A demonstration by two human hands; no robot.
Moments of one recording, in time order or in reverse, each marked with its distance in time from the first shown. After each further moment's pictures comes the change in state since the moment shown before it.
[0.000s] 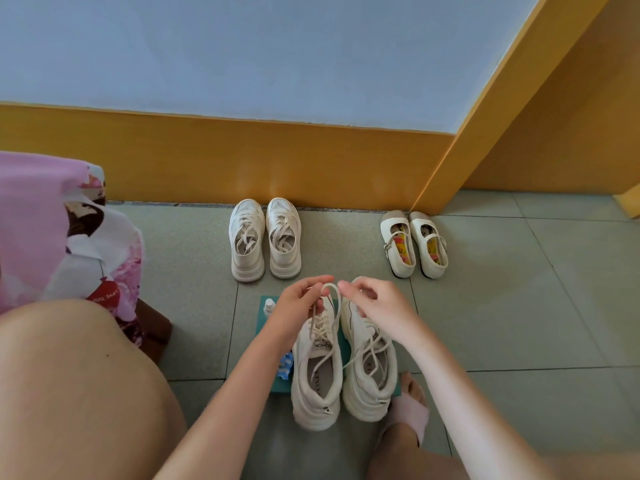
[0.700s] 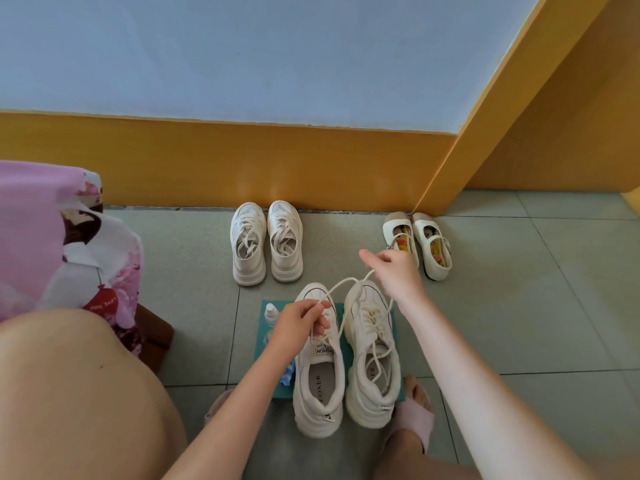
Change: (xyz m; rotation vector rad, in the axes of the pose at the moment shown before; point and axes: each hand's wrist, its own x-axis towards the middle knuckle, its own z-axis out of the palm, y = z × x) left_hand 0.000 -0.018 -0.001 0.359 0.093 -0.027; right_hand 0.039 -0.014 -0.022 0.208 0.277 0.110
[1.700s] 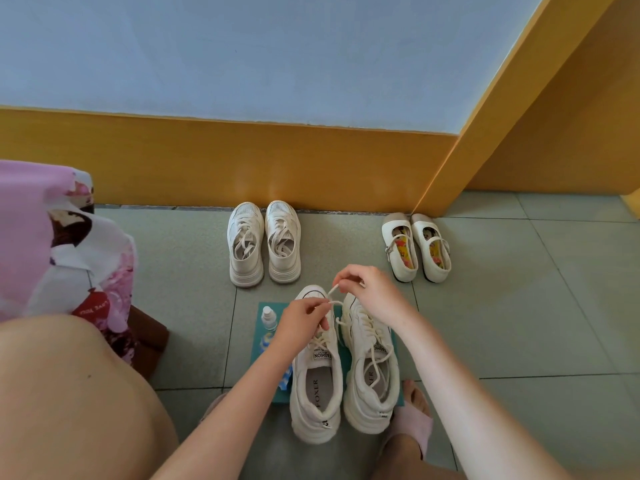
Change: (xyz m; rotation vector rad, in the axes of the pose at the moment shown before) left_hand 0.016 0.001 0.007 0.082 0.004 -0.001; right_hand 0.001 0.016 0.019 -0.339 -0.324 -0.266
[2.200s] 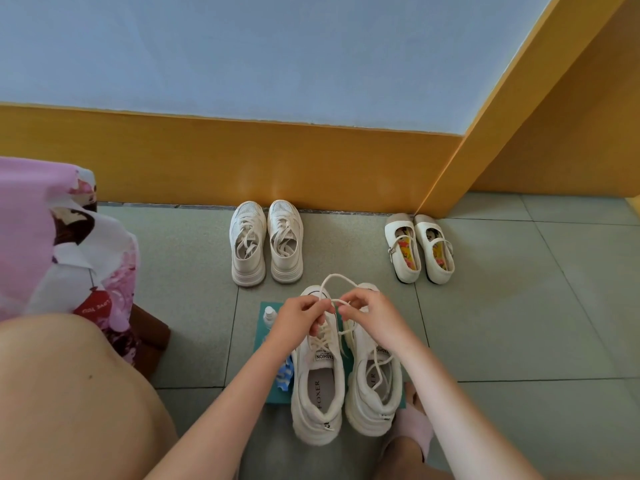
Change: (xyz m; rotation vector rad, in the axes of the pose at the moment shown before) left_hand 0.003 0.000 -0.011 -0.069 -0.031 0.030; right_hand -0.011 0.032 0.027 0.131 0.015 0.090
